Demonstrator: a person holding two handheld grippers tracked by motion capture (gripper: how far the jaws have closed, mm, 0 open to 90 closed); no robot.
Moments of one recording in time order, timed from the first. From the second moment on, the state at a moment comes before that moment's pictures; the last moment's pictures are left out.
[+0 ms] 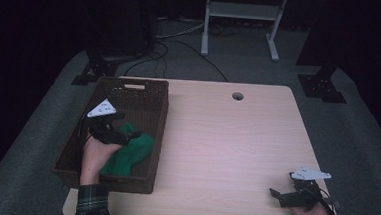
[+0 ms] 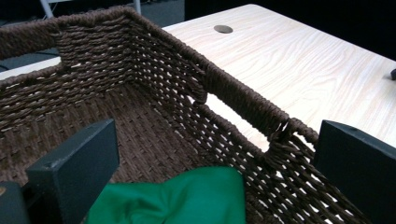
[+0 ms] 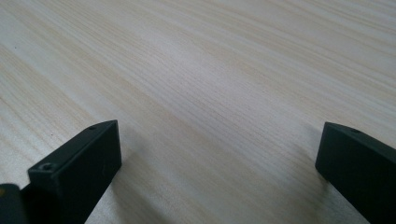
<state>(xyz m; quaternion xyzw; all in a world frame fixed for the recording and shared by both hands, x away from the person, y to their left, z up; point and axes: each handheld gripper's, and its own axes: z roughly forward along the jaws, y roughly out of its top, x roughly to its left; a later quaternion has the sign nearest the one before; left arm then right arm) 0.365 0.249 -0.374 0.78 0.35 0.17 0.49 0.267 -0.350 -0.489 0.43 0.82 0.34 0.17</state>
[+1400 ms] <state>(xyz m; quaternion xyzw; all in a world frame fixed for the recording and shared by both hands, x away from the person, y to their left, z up) 0.369 0.254 -0.390 0.79 0.39 0.17 0.44 0.267 -0.350 -0.489 0.43 0.82 0.34 0.17</state>
